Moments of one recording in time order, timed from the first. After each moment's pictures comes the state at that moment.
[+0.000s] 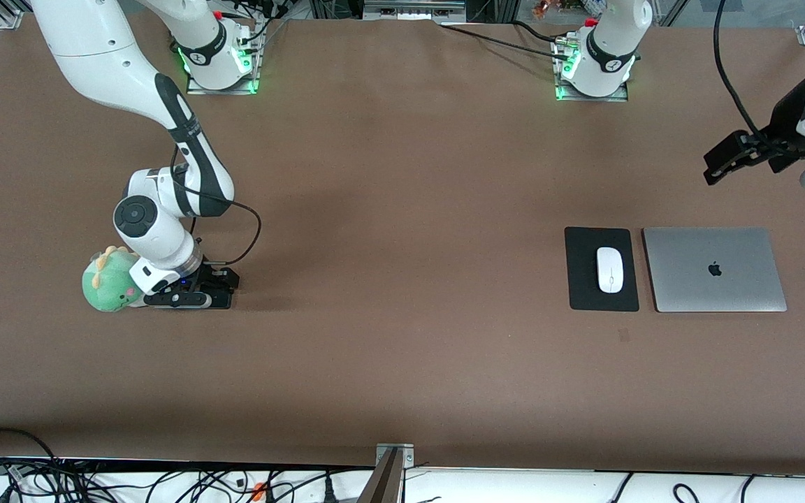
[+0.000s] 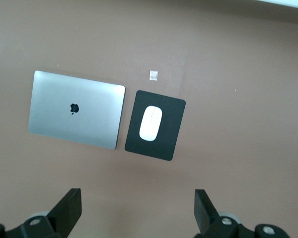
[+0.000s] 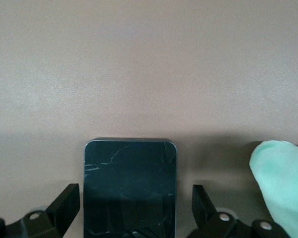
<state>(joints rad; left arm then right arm) 0.19 0.06 -0.31 -1.41 0.06 1.46 -0.32 0.25 0.58 -0.12 -1.98 0.00 2.69 0.15</state>
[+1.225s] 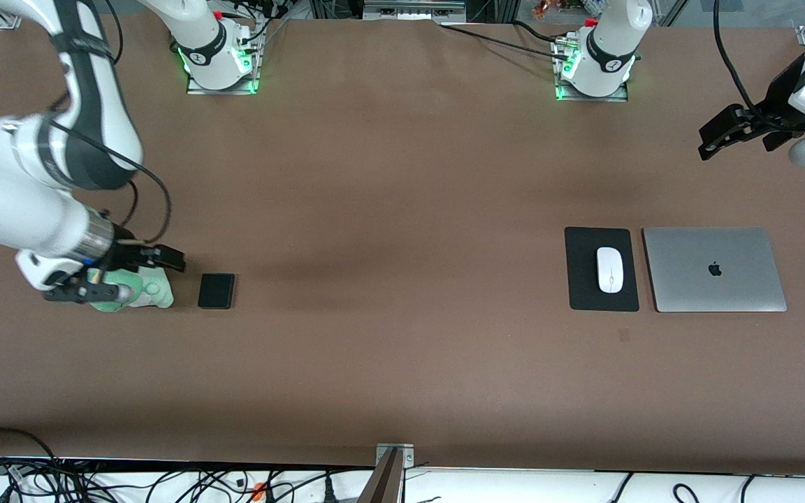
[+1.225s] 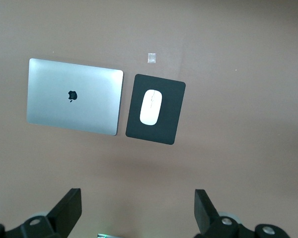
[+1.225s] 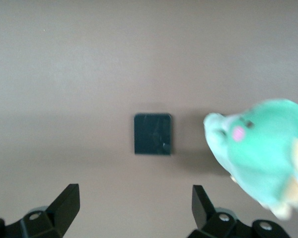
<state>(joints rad) -0.01 -0.01 -0.09 -1.50 0.02 1.44 -0.27 0.21 0.30 -0.16 -1.67 0.16 1.93 0.01</state>
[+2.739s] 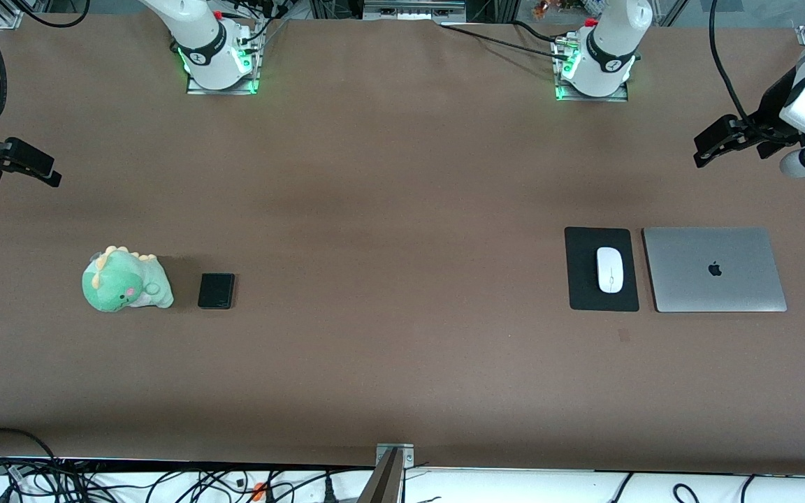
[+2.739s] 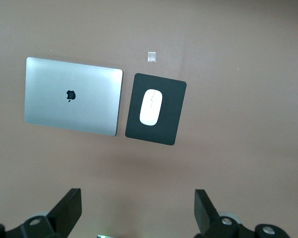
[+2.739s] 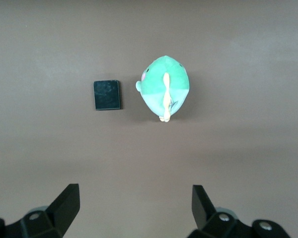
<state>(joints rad) -0.01 0.01 -0.09 -1.52 0.02 1.46 -0.27 0.13 0.02 -0.20 -1.61 0.02 1.62 0.00</state>
